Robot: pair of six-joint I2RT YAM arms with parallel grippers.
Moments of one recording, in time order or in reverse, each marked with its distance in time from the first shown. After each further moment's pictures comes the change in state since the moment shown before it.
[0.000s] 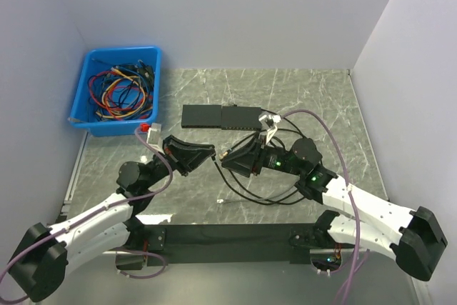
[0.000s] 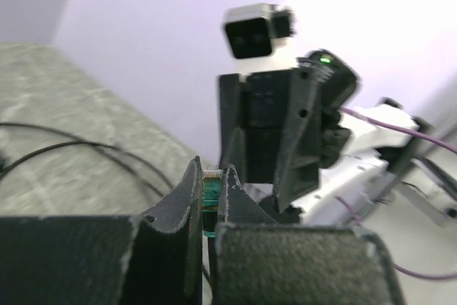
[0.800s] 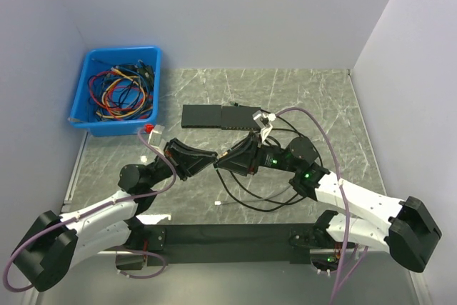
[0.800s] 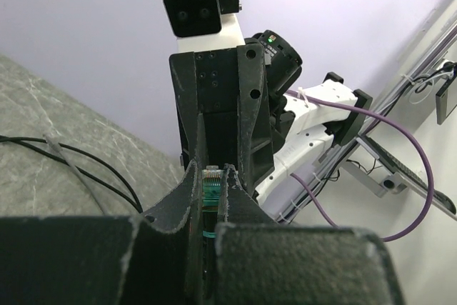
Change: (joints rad) left arm 0.003 0.121 -0.037 0.277 0.139 -0.149; right arm 0.000 0.096 0.000 0.187 -0.103 0.072
